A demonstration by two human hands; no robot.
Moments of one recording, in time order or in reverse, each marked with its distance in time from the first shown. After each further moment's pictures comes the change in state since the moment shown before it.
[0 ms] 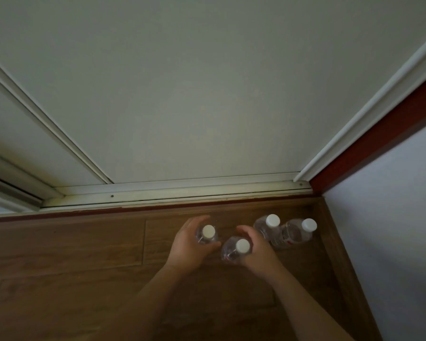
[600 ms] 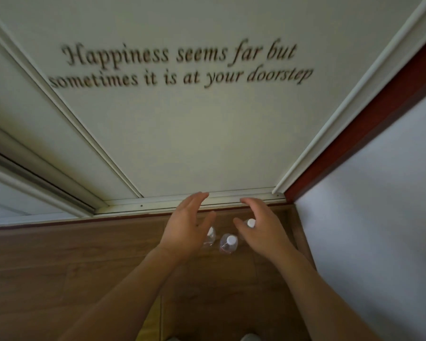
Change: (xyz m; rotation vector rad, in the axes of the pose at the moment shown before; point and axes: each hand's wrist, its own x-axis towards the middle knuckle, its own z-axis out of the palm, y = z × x) left_hand -0.111 0.221 -0.158 0.171 0.073 0.141; right_hand -0.176 -0.202 -0.136 -0.191 0.158 -0.251
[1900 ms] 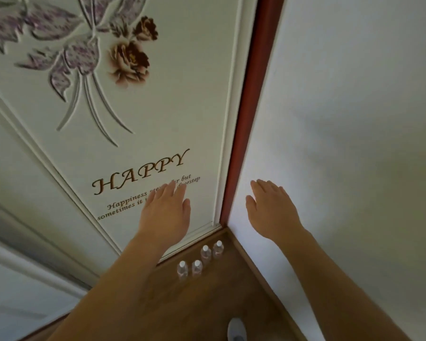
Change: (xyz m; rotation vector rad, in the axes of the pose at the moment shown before) left_hand -0.183 0.378 -0.356 0.606 -0.062 0.461; right_hand -0.345 -0.341 -0.332 -0.596 0.414 0.230
